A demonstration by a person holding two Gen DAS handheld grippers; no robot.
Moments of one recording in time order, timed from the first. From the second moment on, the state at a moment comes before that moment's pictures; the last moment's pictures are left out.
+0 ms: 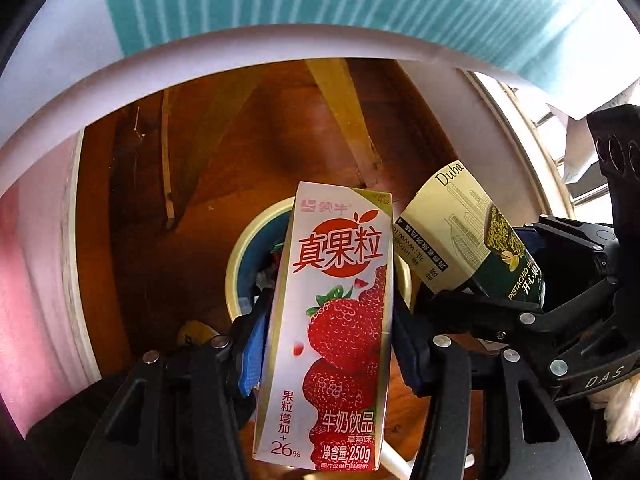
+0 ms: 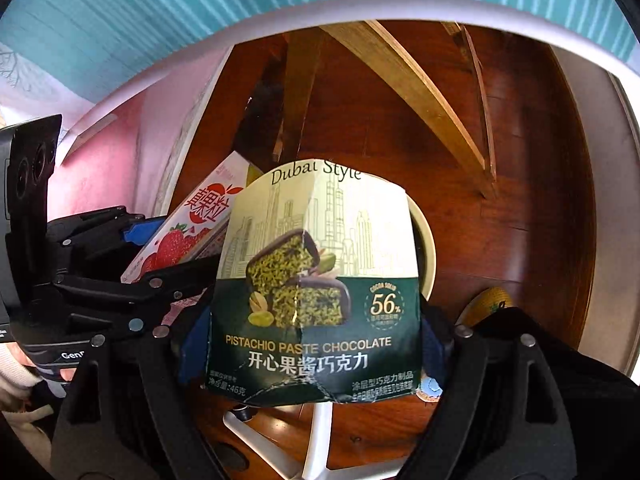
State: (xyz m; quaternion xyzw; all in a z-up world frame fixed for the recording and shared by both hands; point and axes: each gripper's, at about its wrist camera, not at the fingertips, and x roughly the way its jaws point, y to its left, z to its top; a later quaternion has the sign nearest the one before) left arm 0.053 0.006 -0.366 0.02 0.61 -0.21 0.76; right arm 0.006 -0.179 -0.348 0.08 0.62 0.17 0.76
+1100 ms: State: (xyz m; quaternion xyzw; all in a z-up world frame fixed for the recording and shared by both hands) left arm 0.087 0.019 -0.362 0.00 0.62 -0.17 0.77; right arm 0.033 -0.186 -0.360 0.10 0.62 0.18 0.75
